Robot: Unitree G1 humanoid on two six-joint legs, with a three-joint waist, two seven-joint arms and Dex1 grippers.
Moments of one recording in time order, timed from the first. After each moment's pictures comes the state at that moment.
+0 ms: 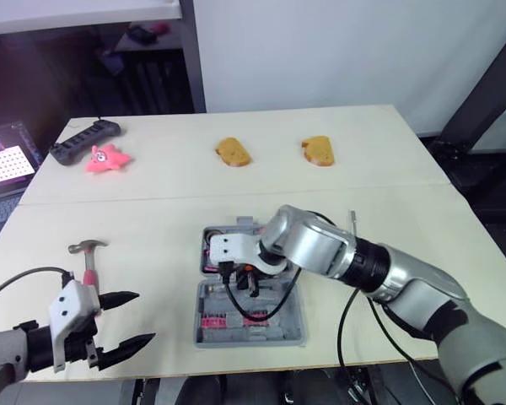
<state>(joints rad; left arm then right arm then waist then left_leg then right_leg) 0.53 0.80 0.46 -0.45 -0.51 0.30 -1.11 -1.08 -0.38 0.94 -0.06 0.13 1.17 1.06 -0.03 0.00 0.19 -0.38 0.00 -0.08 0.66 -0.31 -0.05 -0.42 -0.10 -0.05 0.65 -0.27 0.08</state>
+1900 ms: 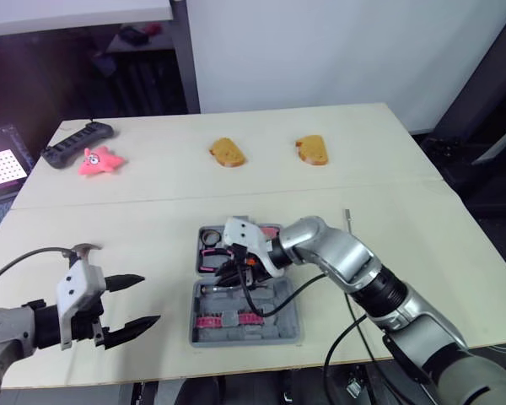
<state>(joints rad) 0.38 0.85 0.43 -0.43 -0.52 0.37 -1.13 -0.75 -0.37 0.58 -0.06 0.28 0.82 1.01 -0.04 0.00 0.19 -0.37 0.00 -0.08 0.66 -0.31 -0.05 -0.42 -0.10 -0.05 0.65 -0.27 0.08</state>
